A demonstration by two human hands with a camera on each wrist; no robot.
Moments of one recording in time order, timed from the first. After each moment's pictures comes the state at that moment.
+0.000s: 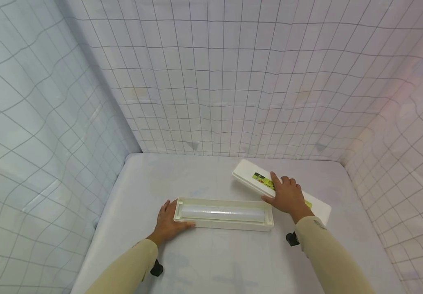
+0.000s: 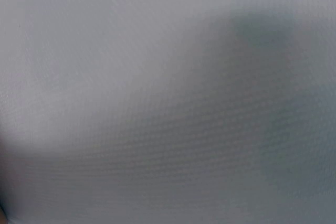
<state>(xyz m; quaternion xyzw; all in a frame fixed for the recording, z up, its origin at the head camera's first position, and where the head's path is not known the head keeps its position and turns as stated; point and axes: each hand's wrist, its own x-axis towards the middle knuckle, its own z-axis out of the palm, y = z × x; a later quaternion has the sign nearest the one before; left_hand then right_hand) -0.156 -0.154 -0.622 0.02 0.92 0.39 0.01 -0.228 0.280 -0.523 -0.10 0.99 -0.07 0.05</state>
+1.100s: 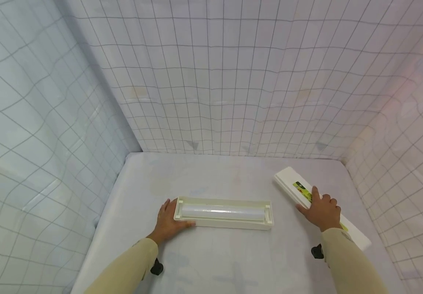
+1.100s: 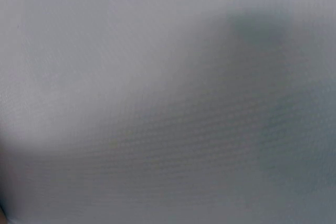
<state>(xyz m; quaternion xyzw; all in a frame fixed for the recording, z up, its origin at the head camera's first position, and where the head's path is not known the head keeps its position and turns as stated) -0.157 -0.155 -0.625 0.03 0.92 0.40 0.00 -0.187 0.381 -0.555 0.04 0.99 -0.09 0.07</state>
